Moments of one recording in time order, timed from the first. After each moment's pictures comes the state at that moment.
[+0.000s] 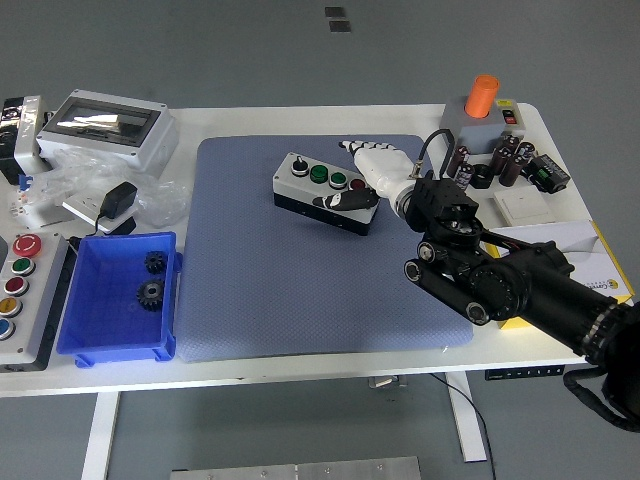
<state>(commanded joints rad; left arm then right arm) 0.02 0.13 -1.77 -0.18 1.73 -0.04 0.09 0.88 -0.08 0.47 0.81 -1.80 -0.12 -0.33</state>
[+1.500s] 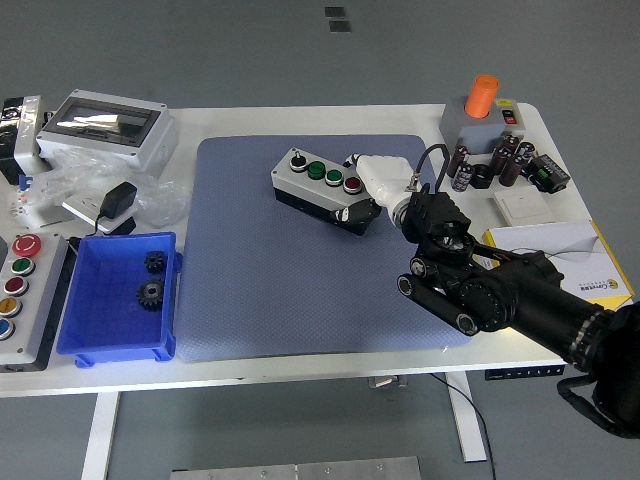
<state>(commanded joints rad) 0.01 0.13 -1.77 -0.18 1.72 -0.04 0.08 0.86 -0.06 0.42 0.78 -1.81 -0.26 -0.33</state>
